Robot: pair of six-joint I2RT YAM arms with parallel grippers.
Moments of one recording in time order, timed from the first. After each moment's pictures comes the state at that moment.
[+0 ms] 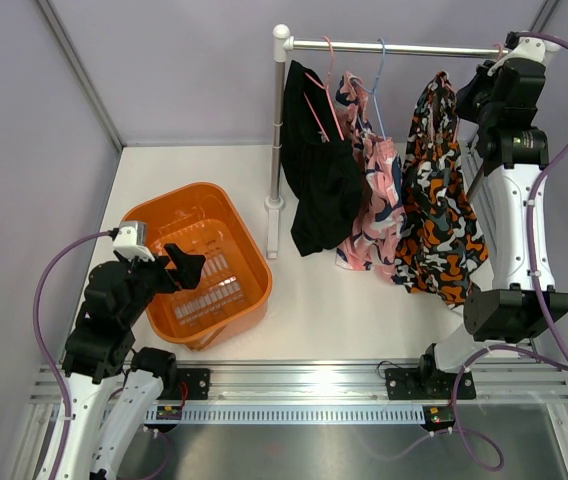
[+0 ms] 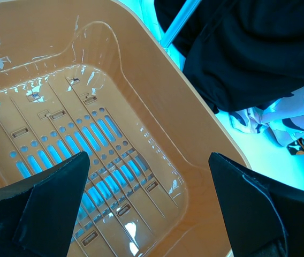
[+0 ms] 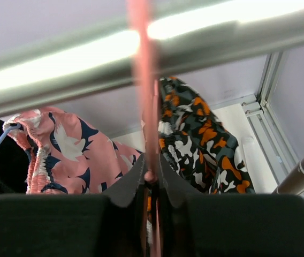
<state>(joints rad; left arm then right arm) -0.22 0.40 0.74 -0.63 0.09 -0.37 -0.07 1.60 1.94 -0.52 0.03 0.27</state>
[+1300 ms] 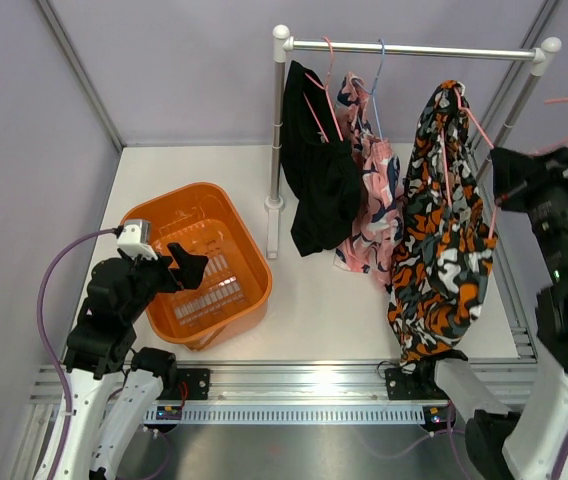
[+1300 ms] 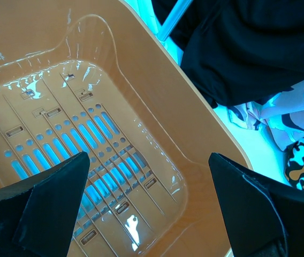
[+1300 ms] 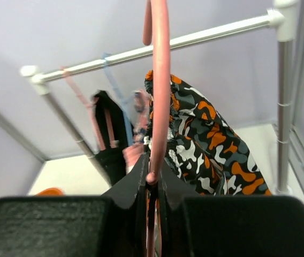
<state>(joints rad) -0.22 0.42 0.74 -0.63 0.12 -0.37 -0.07 0.98 1.86 -0.79 -0.11 0.33</state>
